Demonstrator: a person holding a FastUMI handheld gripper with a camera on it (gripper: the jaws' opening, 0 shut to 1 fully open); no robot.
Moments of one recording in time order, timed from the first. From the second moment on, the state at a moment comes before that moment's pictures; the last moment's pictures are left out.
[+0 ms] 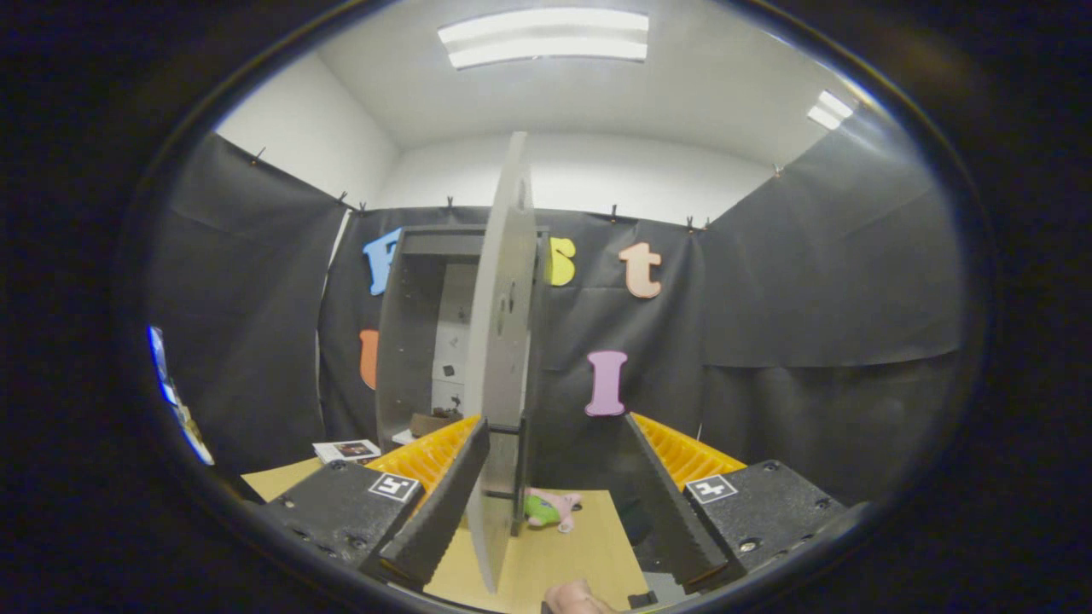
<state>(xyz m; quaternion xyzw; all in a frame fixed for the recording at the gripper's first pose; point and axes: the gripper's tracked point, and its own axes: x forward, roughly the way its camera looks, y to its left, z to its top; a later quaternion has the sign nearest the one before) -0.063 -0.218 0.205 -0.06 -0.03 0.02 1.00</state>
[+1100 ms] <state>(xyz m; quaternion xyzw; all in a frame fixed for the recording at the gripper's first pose) 0.084 -0.232 0.128 -0.04 0.03 0.10 0.99</state>
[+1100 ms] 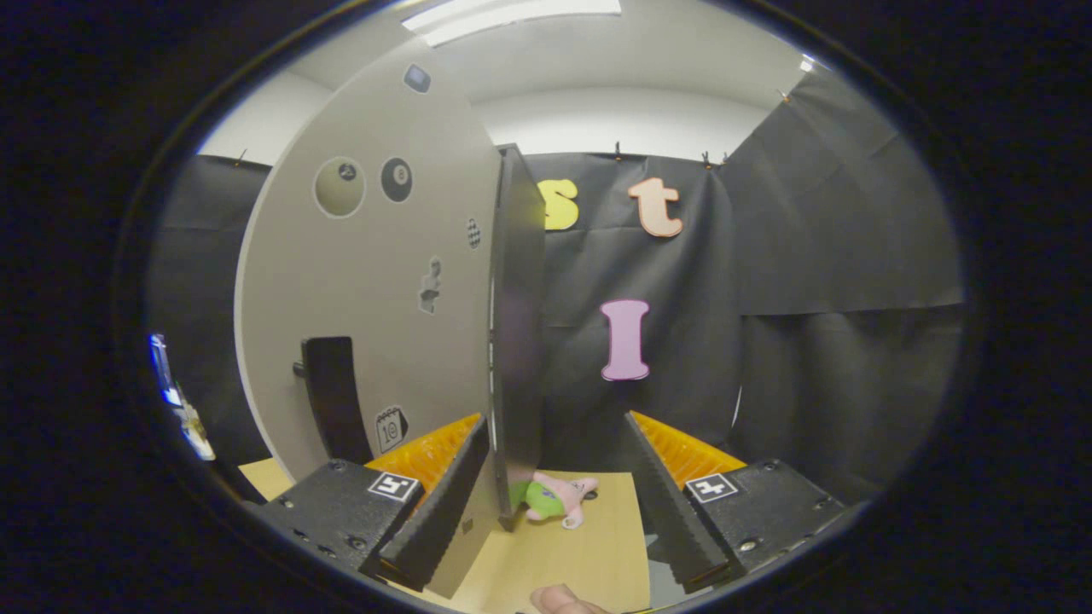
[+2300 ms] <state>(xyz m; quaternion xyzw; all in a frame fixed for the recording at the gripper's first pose) 0.082 -0.083 0.108 -0.03 0.07 0.15 0.99</state>
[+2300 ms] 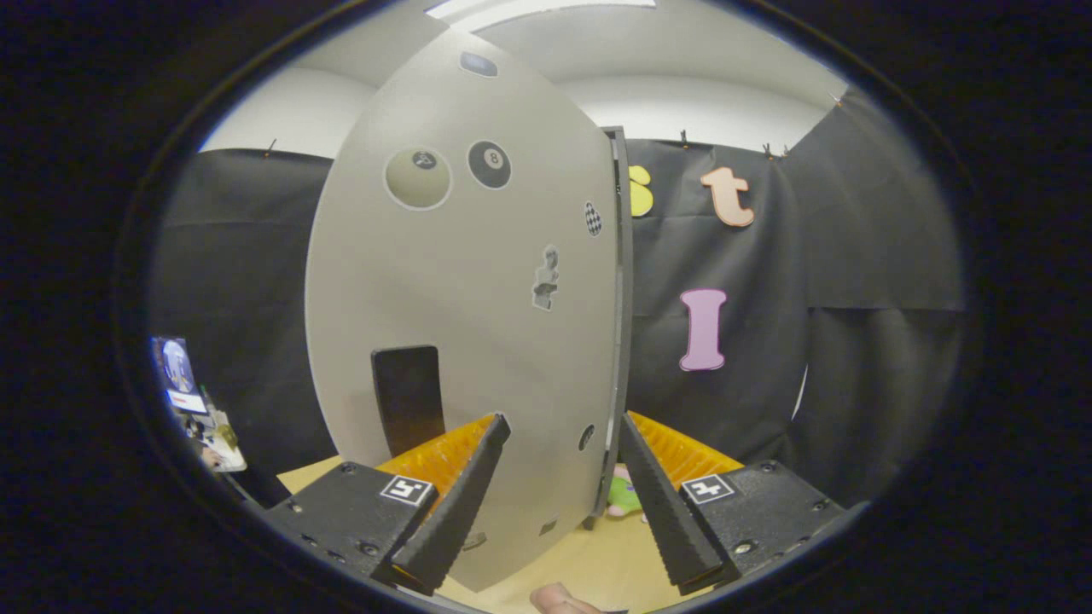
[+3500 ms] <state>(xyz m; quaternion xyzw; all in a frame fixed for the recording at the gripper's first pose) 0.110 0.038 0.044 -0.01 0.10 0.11 0.99</state>
